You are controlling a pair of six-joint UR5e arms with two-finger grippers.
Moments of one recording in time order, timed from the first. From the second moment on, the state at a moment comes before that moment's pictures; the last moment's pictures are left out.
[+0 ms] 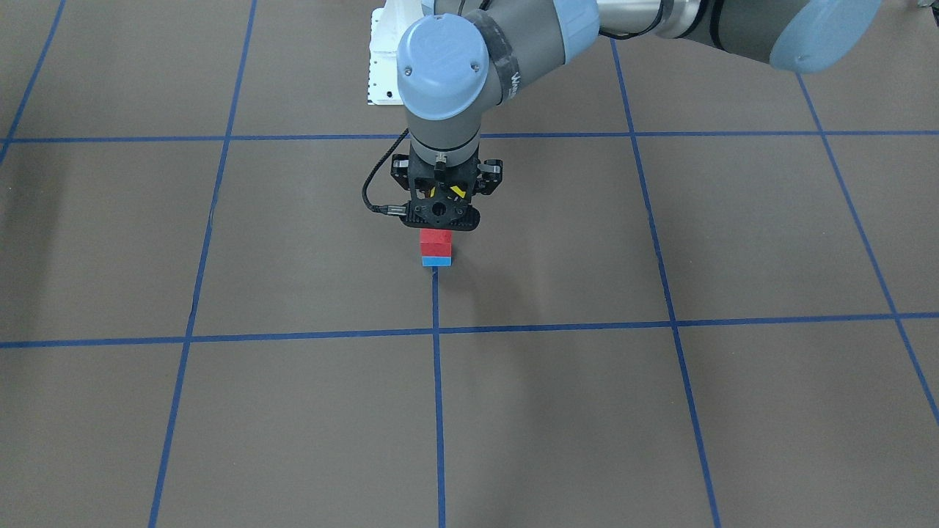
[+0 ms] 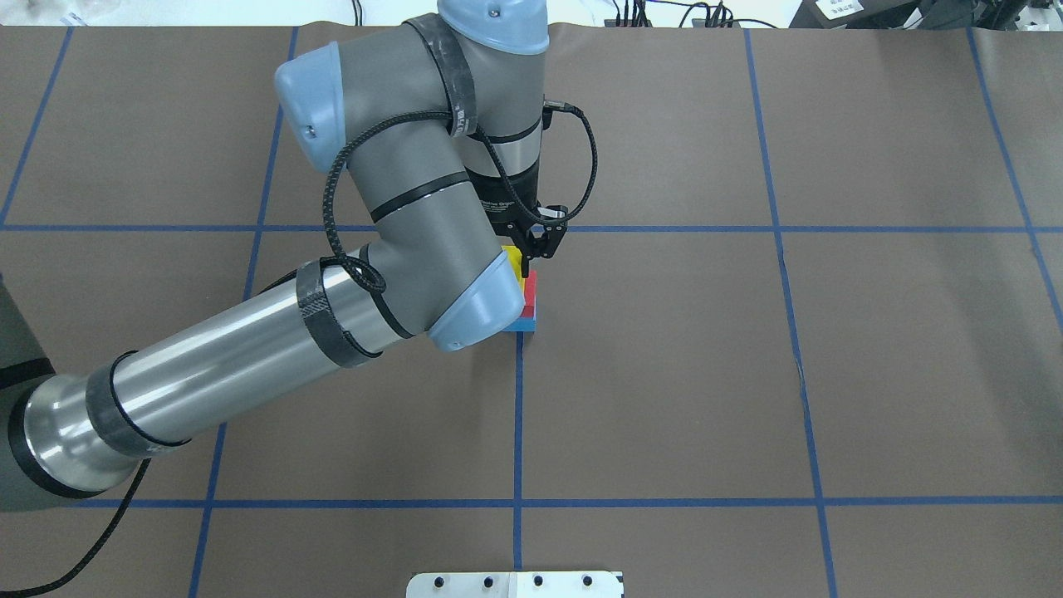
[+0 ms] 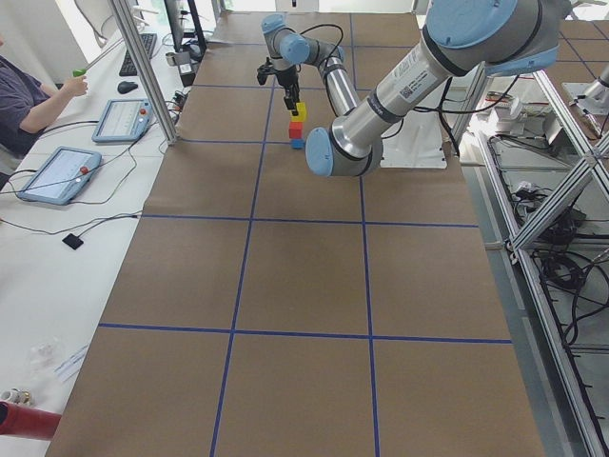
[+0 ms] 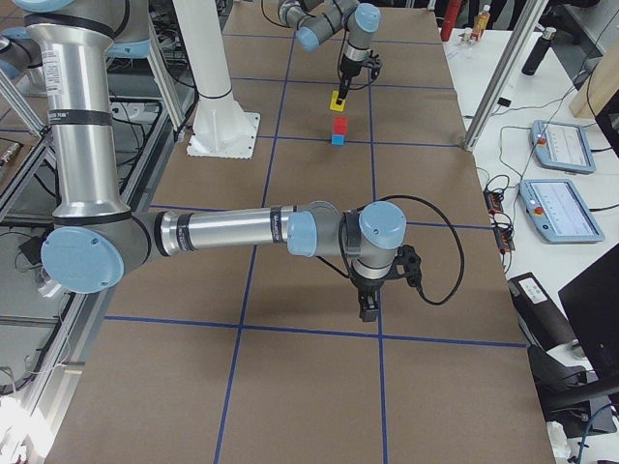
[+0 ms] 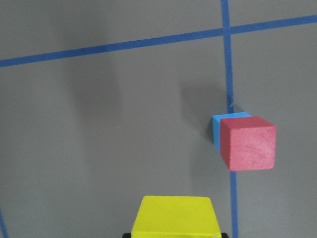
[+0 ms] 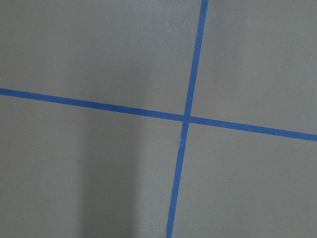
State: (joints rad) left arm -0.65 -2.64 -1.45 -1.18 -2.17 -0.92; right arm 1.56 -1.52 1.65 -1.68 2.35 -0.12
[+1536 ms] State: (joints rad) left arm -0.64 -2.65 -1.35 -1.27 -2.13 -0.95; right arm 1.56 -1.52 1.64 -1.68 2.35 -0.13
